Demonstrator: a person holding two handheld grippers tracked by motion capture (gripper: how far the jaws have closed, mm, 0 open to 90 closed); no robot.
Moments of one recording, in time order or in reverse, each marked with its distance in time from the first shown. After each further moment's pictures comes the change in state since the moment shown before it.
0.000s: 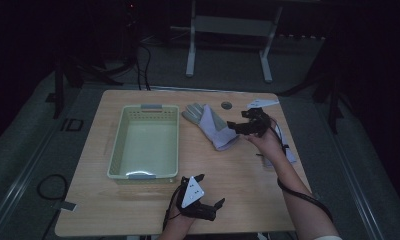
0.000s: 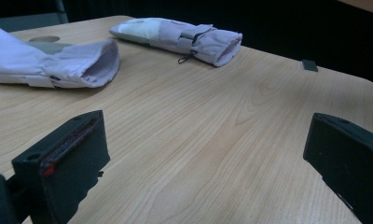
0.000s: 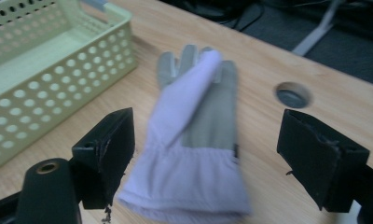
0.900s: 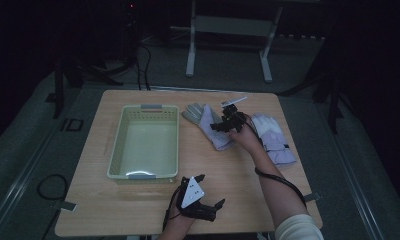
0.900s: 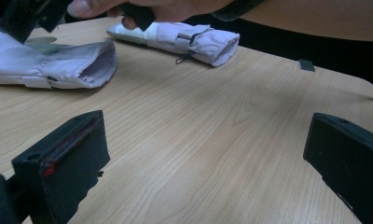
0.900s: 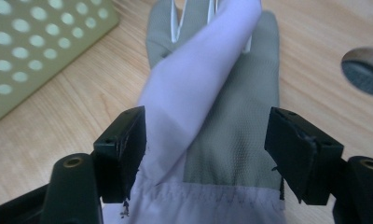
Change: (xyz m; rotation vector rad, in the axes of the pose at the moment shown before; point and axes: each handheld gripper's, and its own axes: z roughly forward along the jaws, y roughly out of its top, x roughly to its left) left arm 0.000 0.000 0.000 0.000 -0.014 0.006; right arm -0.005 0.001 0.101 0.221 0.036 0.015
